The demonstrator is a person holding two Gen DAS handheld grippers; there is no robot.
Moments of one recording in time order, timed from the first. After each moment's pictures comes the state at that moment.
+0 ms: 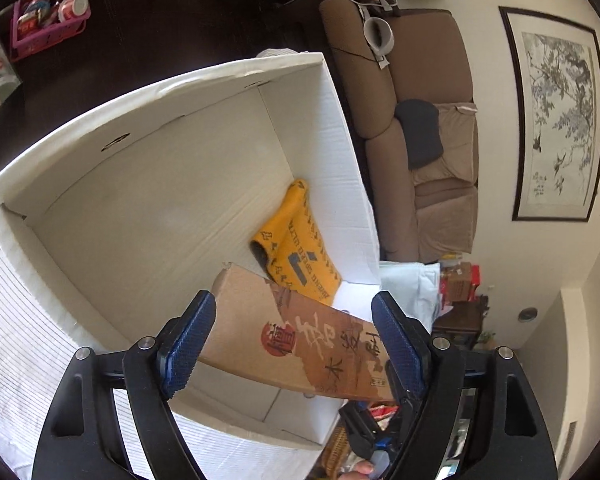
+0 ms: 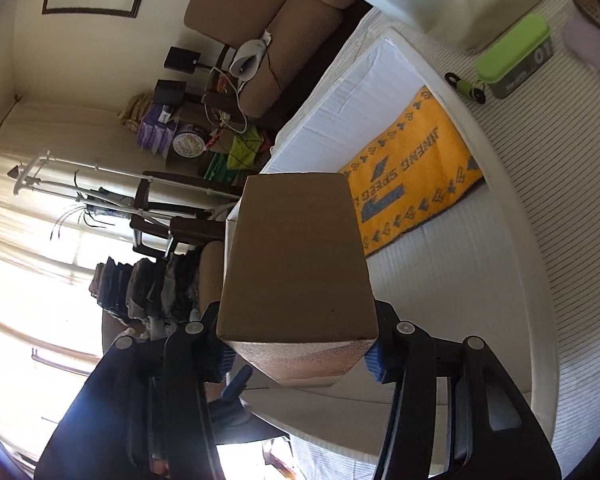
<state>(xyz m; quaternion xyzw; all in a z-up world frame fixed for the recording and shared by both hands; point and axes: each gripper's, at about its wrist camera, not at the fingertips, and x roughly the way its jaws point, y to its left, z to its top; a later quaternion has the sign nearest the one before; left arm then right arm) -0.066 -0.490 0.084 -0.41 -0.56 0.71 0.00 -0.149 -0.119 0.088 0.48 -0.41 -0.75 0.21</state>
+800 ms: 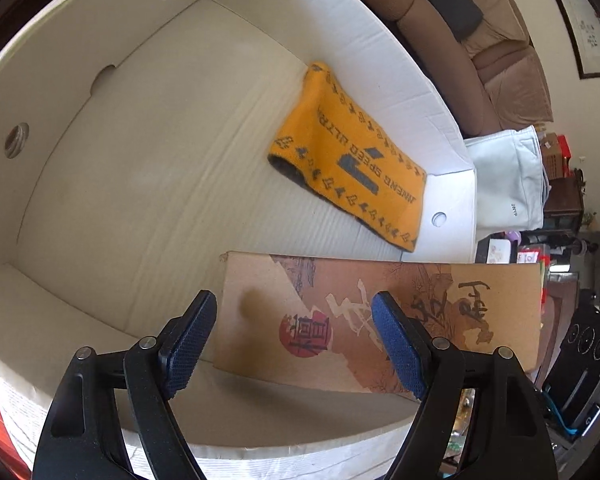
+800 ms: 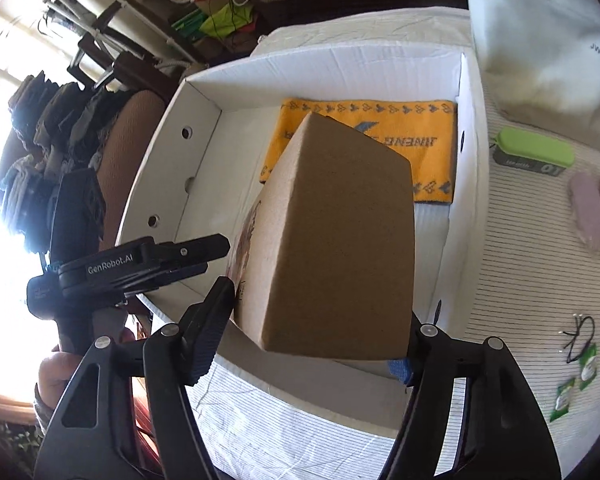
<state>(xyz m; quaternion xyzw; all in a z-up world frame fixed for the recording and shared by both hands) -0.120 -0.414 0.067 -0.59 -0.37 0.72 0.02 -0.145 -0.153 0.143 0.61 -0.08 -0.75 0.24</state>
